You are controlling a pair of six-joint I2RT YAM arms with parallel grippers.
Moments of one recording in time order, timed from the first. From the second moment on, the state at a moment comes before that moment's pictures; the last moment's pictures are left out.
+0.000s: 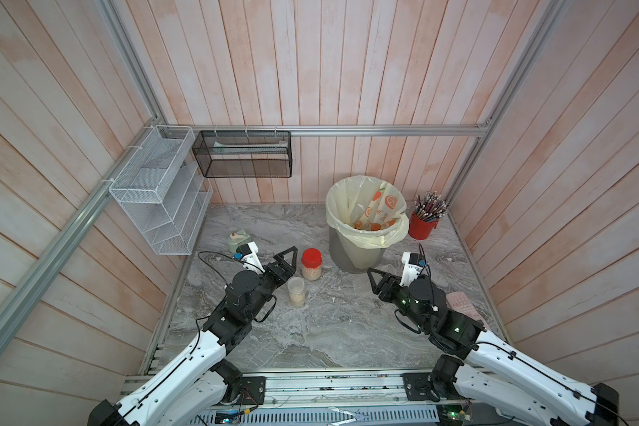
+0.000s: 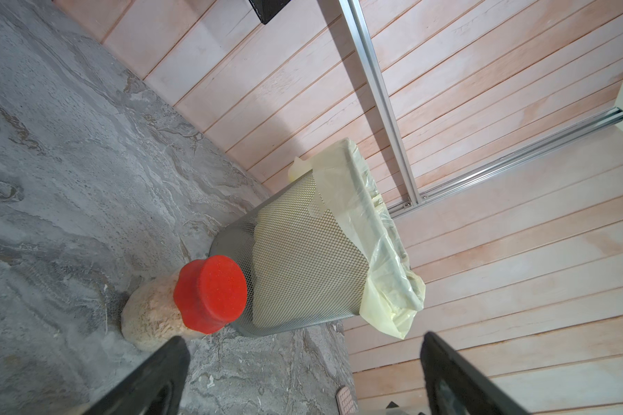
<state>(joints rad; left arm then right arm) -0.58 0.83 0.55 0.15 -0.10 -1.00 0.86 0.77 0.58 -0.17 0.34 0.87</state>
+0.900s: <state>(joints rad) -0.57 0.90 0.57 -0.05 -0.06 -0.80 0.89 1.21 0.54 -0.06 0.50 0.63</state>
